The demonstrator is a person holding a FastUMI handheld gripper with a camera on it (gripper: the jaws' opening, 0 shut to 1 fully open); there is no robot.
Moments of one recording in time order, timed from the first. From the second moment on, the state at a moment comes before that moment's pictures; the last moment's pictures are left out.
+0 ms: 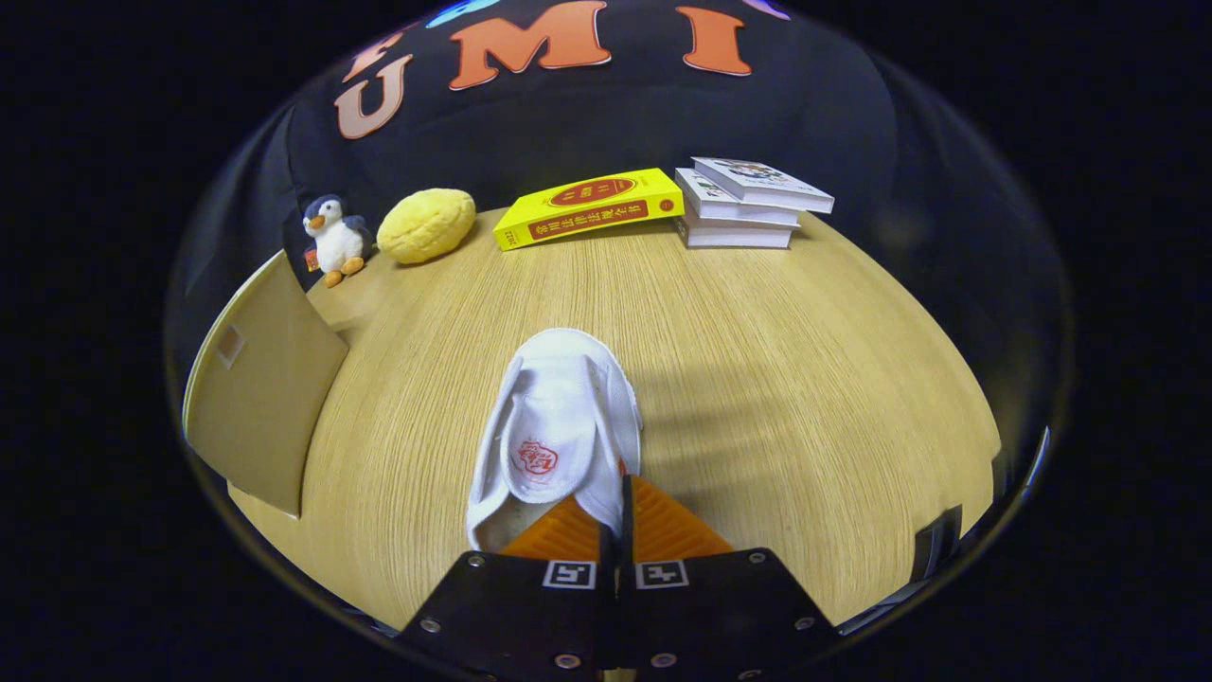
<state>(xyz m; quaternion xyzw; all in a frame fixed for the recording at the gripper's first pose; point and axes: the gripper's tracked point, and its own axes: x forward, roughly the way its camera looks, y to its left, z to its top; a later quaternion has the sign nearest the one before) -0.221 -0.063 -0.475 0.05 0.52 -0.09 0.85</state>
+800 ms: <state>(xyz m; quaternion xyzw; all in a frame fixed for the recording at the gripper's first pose) -0.169 -0.027 -0.395 0.08 0.46 -0.09 0.88</state>
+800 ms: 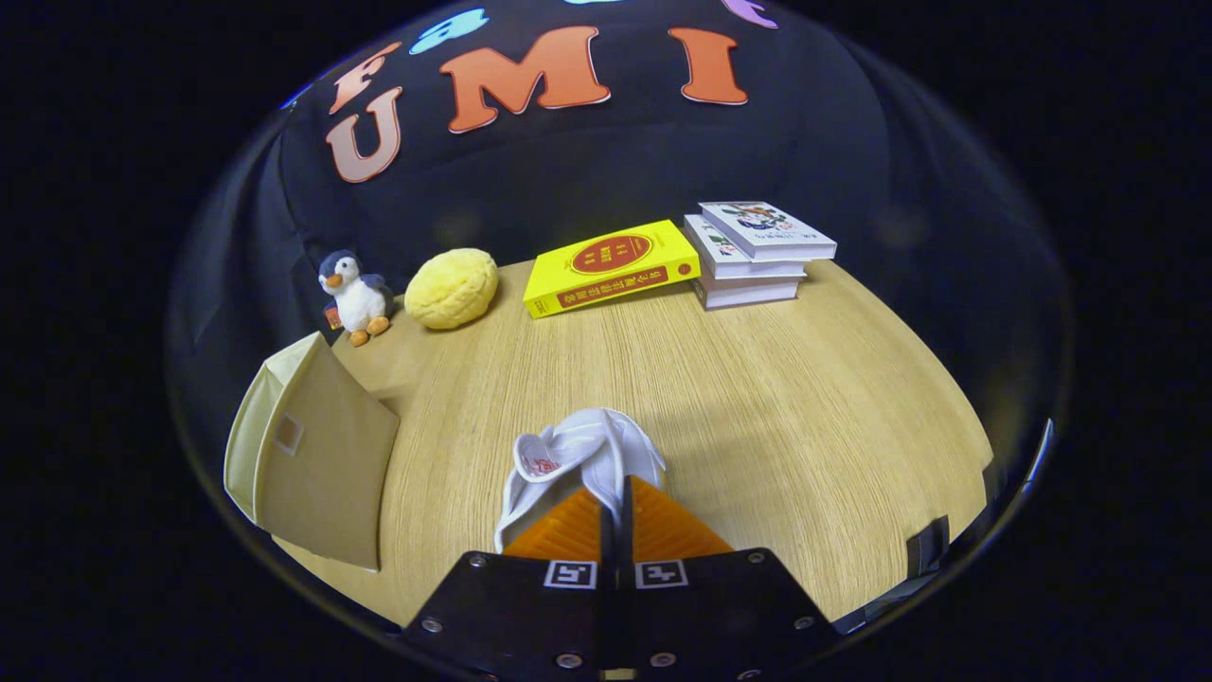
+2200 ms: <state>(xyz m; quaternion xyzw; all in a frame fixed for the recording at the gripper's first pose) -0.100 0.289 -0.314 0.14 0.46 0.05 0.88</state>
